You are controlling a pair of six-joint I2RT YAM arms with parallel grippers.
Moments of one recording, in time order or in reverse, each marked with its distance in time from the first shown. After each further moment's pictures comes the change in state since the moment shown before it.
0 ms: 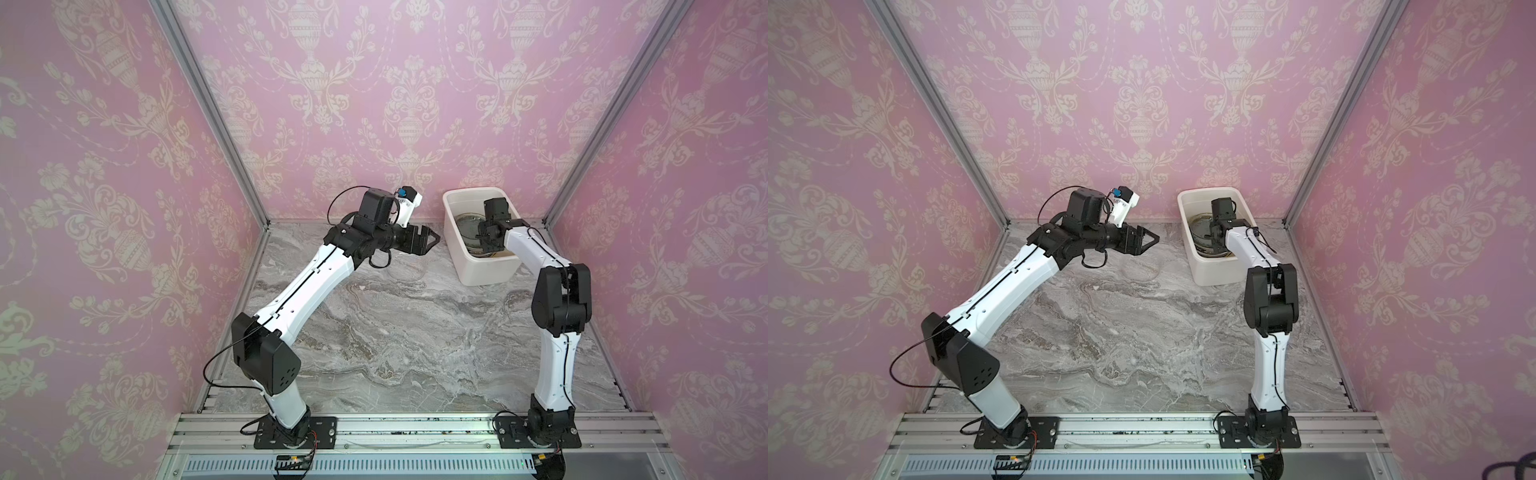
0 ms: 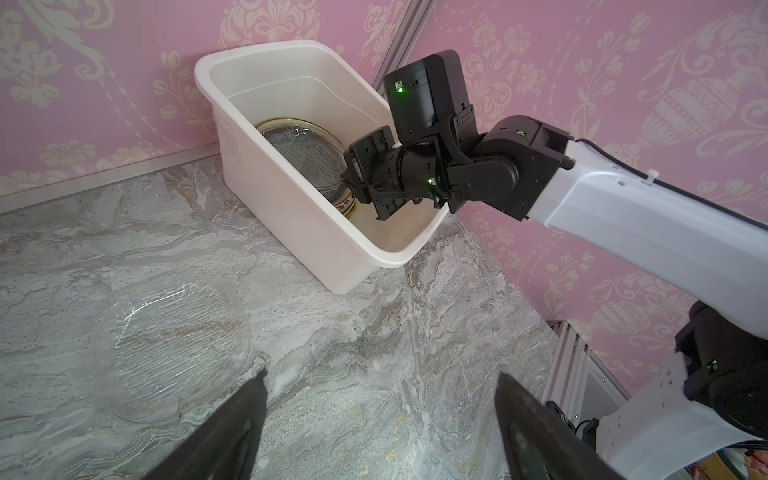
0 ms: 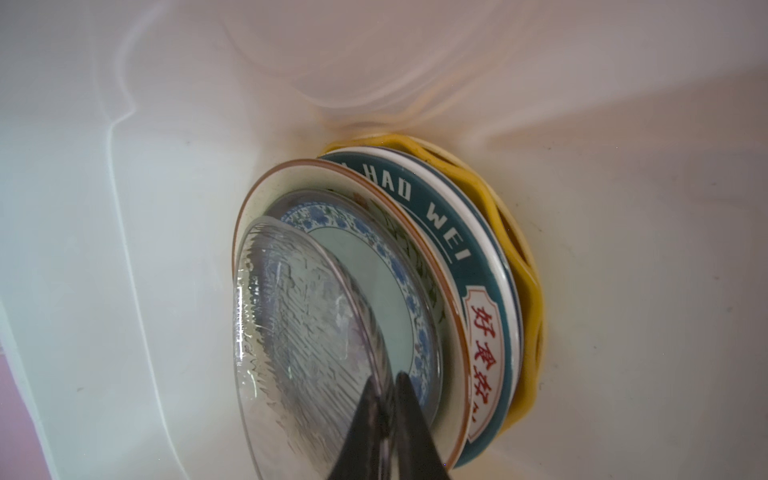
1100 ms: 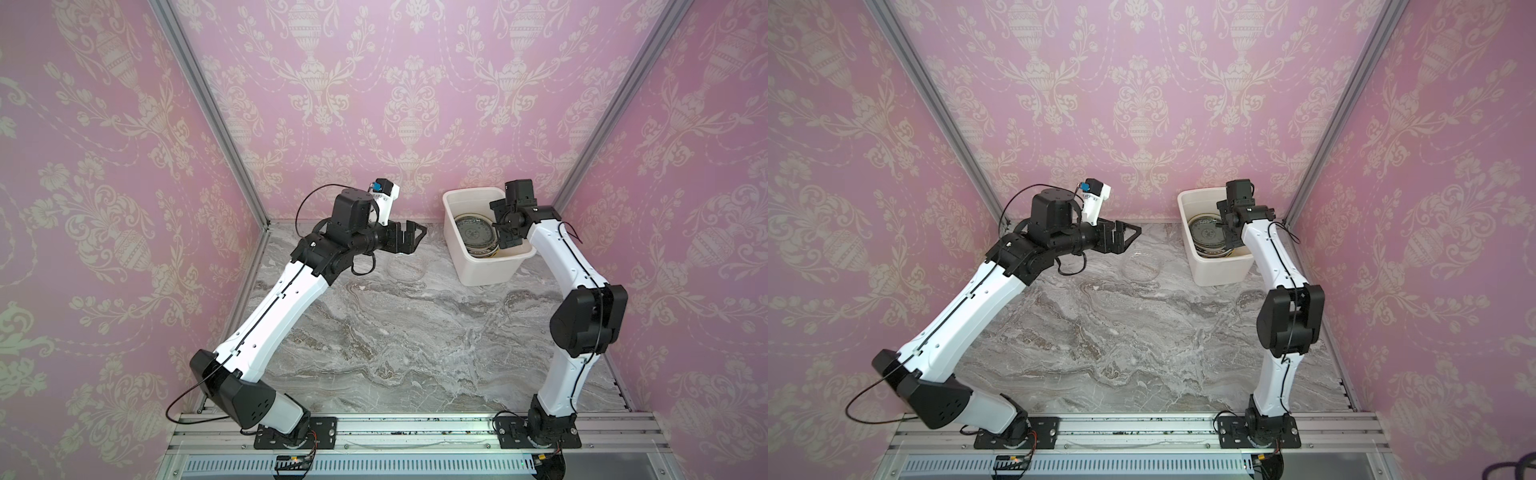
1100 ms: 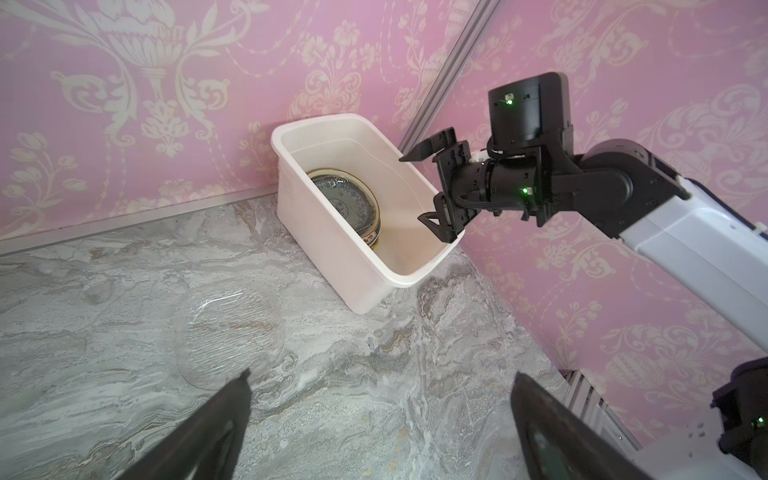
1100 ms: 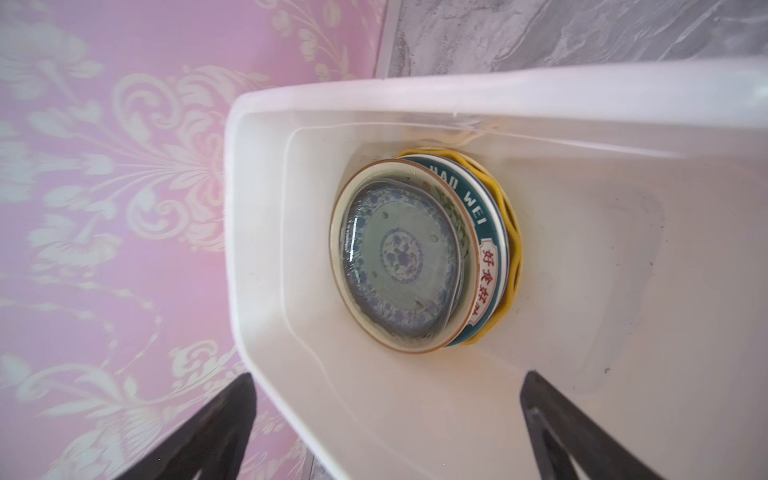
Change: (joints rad) left arm 0.002 -0.267 -0.109 -0.018 -0.166 -0.083; right arm -0.007 -0.316 -0.011 -0.166 -0.045 -0.134
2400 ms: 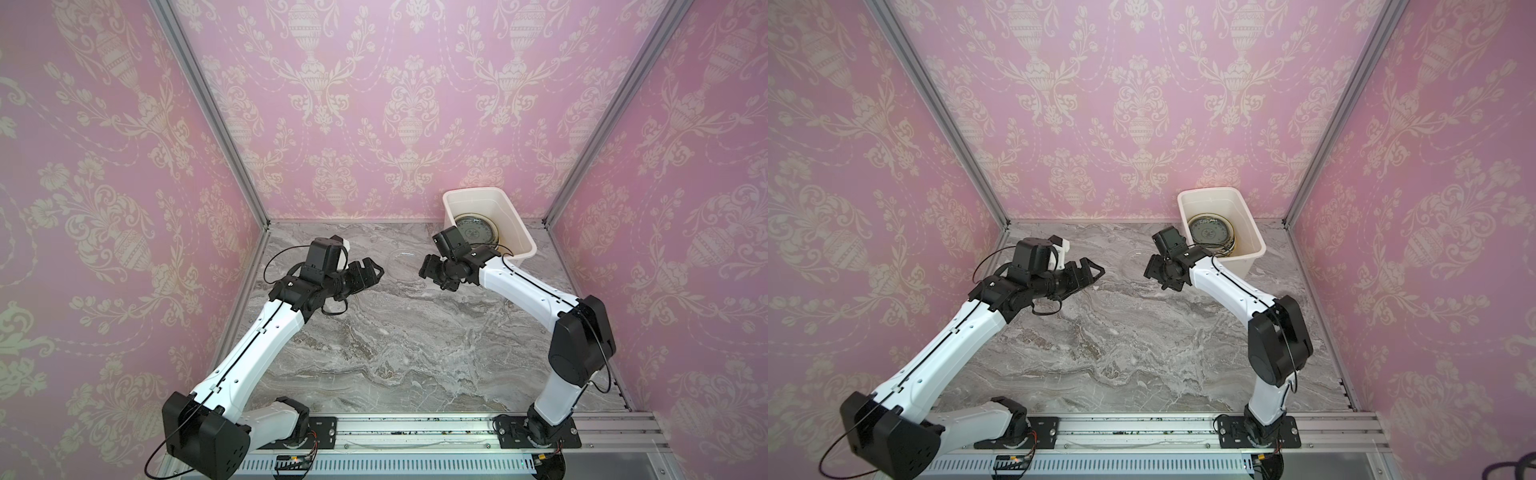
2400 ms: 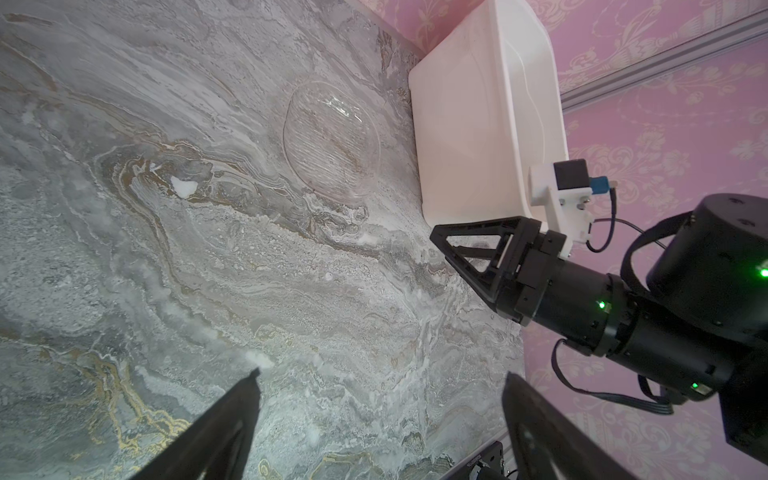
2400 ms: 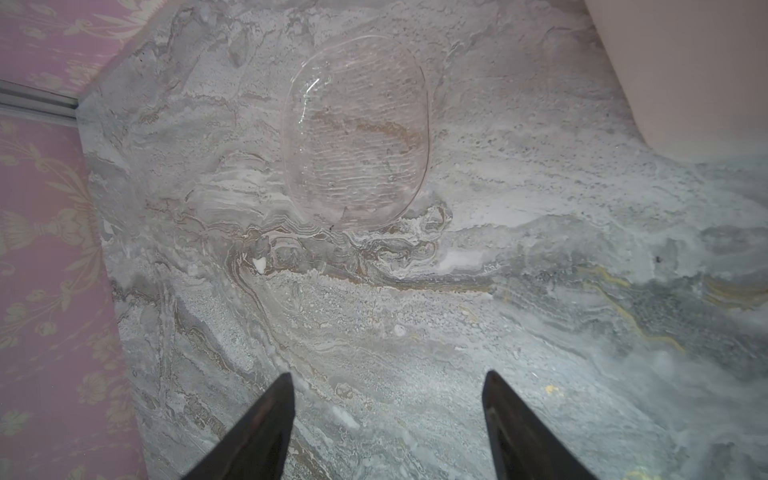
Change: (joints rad) left arm 0.174 -0.230 -0.530 -0.013 0.039 -0.401; right arm 0.461 -0.036 -0.316 0.047 -0.172 -0.527
